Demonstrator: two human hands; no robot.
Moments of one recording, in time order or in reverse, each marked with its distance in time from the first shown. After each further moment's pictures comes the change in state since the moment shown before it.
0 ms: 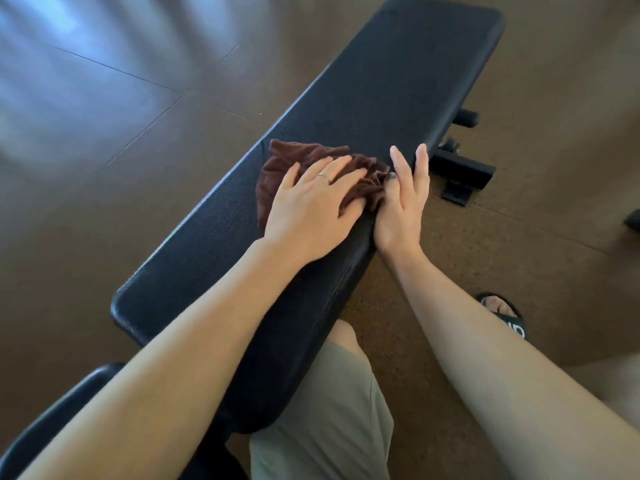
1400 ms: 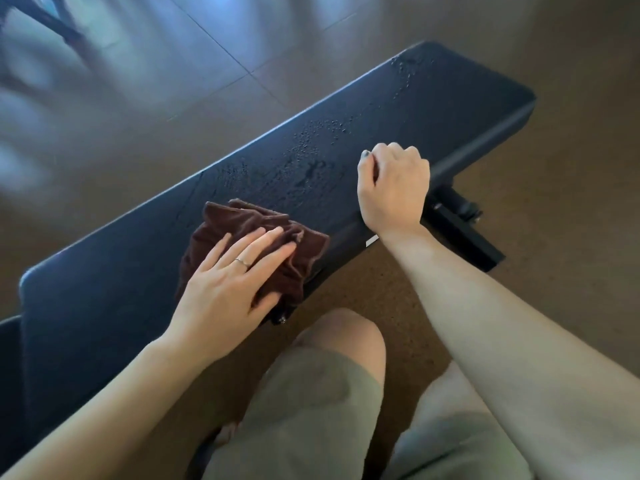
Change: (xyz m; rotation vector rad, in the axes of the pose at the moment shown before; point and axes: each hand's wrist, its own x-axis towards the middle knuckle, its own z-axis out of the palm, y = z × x) left_hand 0.017 0.101 0.010 0.095 -0.032 -0.371; right_hand 0.235 0.033 -0.048 -0.356 -0.076 -0.592
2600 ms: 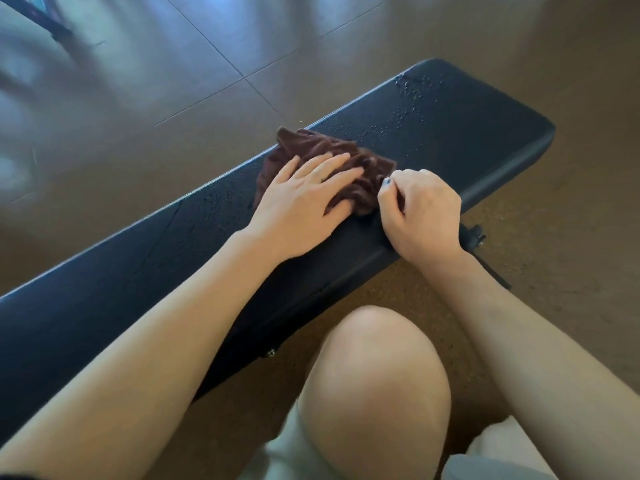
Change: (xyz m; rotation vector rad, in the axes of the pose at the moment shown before) left_hand 0.208 0.015 -0.003 -0.094 0.046 0.077; right_hand 0.036 0.039 -0.005 0.070 -0.091 -0.217
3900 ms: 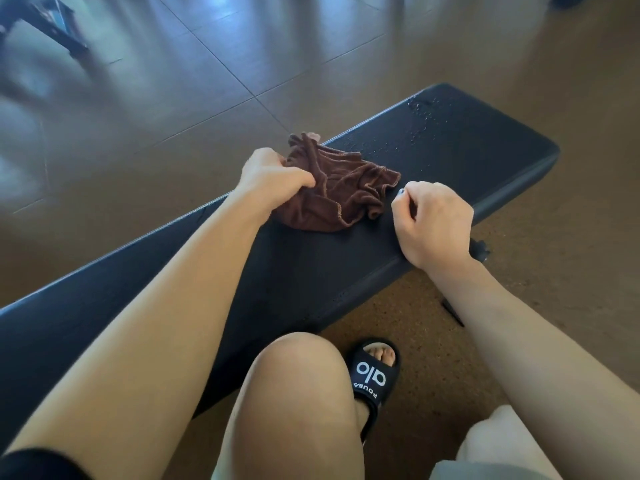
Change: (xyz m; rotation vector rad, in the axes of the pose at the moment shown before) left_hand 0.011 -0.046 -0.050 -0.796 0.106 -0.803; right_hand 0.001 -0.008 0.001 -0.105 -0.046 0.079
